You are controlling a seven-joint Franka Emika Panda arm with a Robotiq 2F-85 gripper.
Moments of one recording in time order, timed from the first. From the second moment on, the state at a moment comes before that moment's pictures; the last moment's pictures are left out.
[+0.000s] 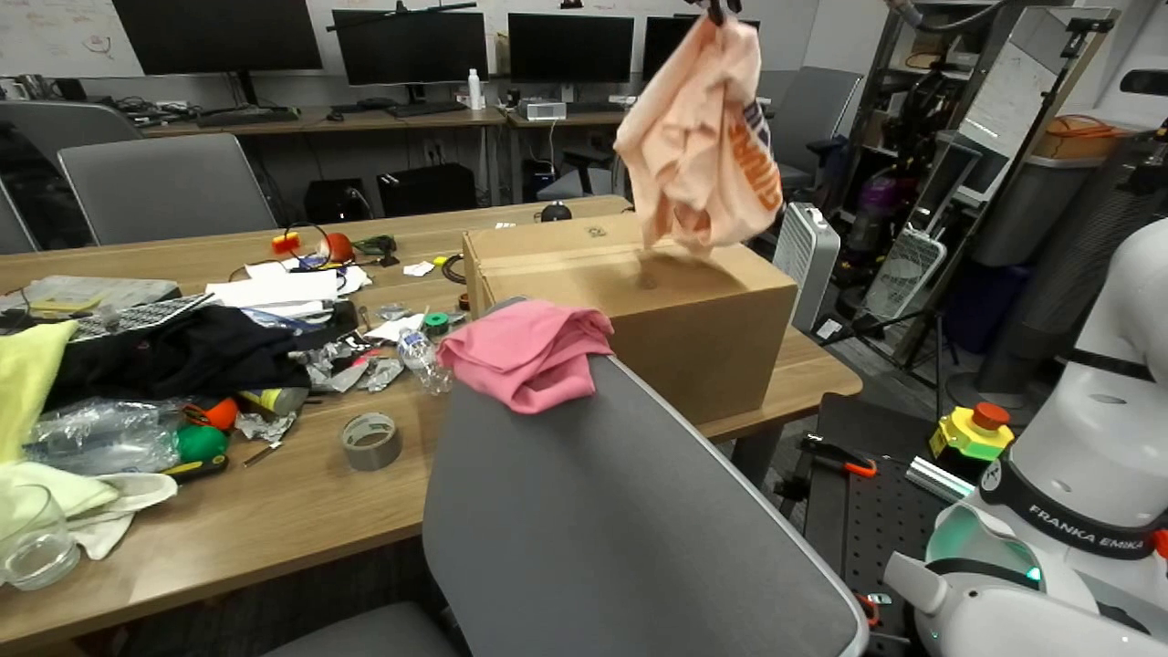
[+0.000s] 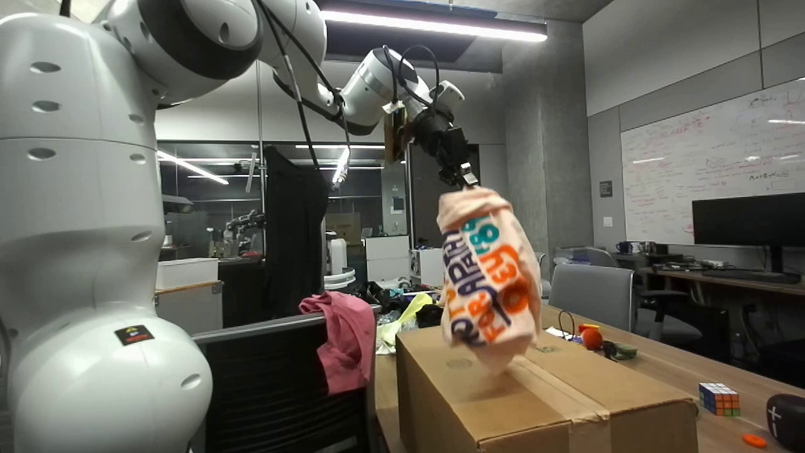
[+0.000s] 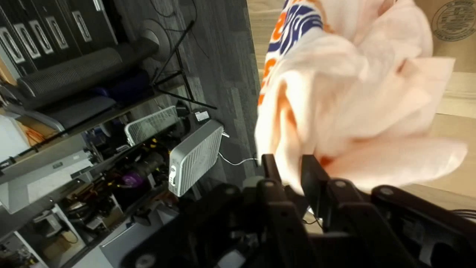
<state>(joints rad) -0.06 -0.06 0.08 -1.60 -0.66 1.31 0.77</state>
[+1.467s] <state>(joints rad) 0.22 -0.14 0.24 -1.75 -0.45 1.49 0.47</state>
